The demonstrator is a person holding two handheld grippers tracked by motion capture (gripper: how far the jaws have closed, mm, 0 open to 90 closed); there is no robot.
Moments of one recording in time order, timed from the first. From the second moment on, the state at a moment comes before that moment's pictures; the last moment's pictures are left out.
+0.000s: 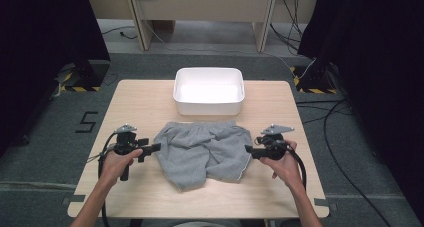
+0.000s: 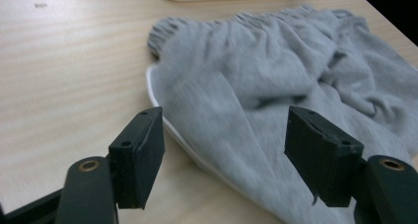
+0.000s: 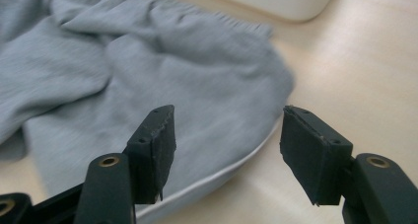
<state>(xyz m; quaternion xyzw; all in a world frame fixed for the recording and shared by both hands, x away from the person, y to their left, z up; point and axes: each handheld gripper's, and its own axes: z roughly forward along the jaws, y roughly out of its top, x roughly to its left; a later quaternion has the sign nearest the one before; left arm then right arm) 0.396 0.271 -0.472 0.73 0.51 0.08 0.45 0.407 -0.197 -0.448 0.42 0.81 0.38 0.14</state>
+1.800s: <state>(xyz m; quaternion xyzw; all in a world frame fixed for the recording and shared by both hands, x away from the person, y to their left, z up) 0.362 0.309 -0.511 0.74 0.52 0.01 0.42 0.423 -0.258 -0.485 0.47 0.80 0.36 0.09</state>
